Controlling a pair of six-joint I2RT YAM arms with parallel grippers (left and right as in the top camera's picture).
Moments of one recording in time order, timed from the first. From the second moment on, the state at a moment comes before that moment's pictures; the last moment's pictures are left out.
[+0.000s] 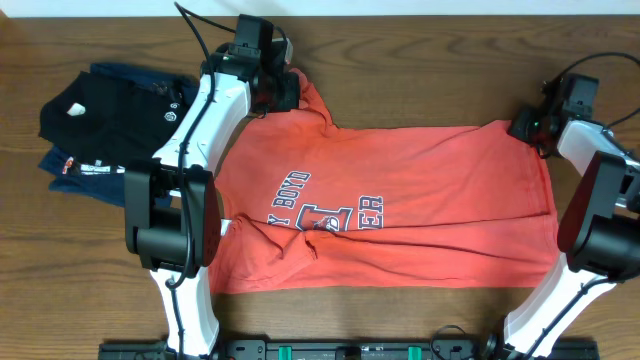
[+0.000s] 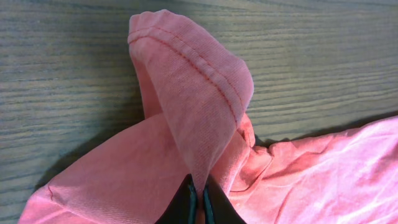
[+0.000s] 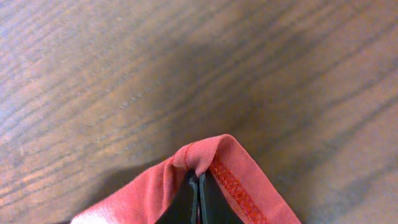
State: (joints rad) left arm -0.21 2.09 1.71 -0.73 0.27 -0.20; right arm -0.31 2.08 1.30 -0.26 -0.14 0.21
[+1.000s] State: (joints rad) left arm -0.19 1.84 1.71 -1.51 0.24 -0.20; right arm -0.46 1.75 1.30 -1.12 0.01 0.17
